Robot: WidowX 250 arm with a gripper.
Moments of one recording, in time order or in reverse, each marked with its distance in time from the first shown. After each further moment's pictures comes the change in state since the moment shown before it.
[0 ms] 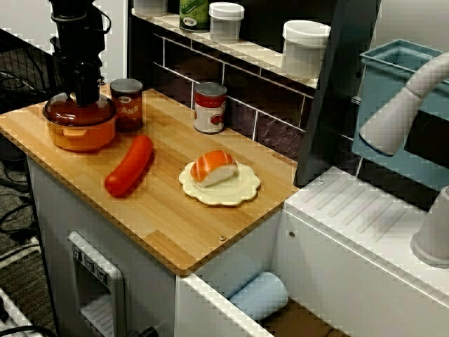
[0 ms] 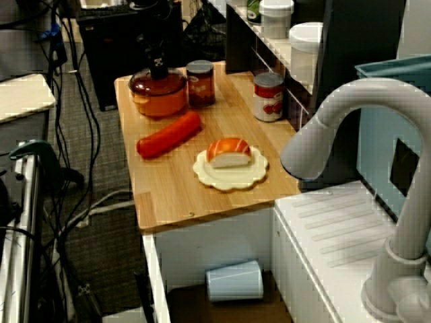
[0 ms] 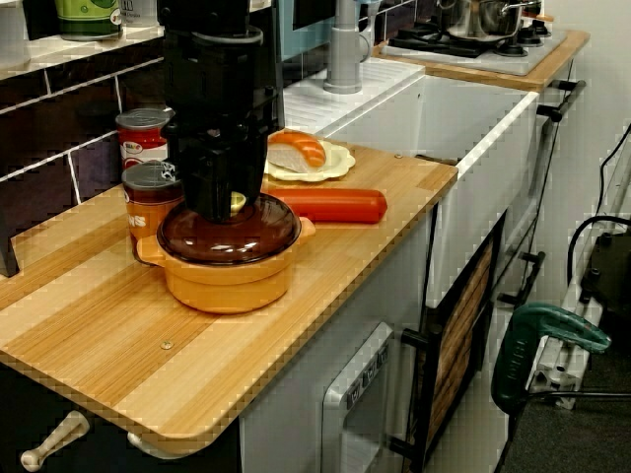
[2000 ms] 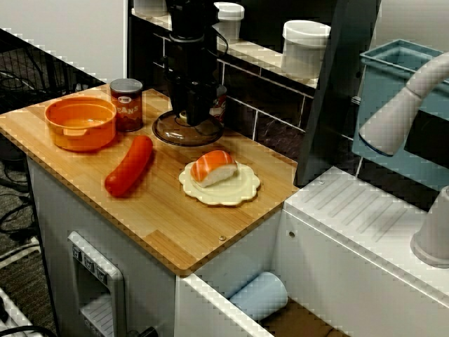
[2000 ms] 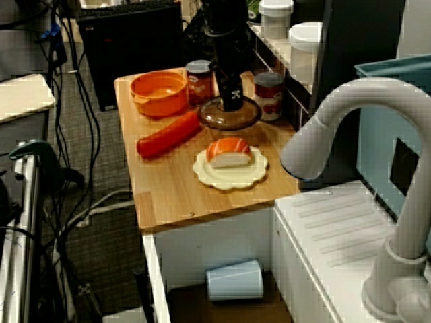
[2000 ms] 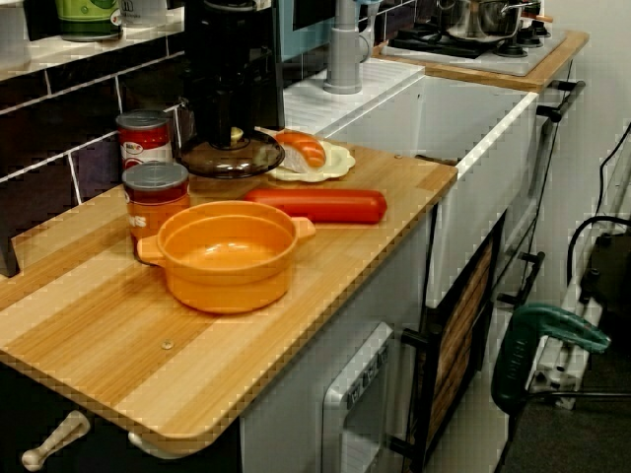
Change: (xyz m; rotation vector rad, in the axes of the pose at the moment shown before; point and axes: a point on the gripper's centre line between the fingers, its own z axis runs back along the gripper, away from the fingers) arm 0.087 -0.112 -0.015 -0.023 -0.040 -0.046
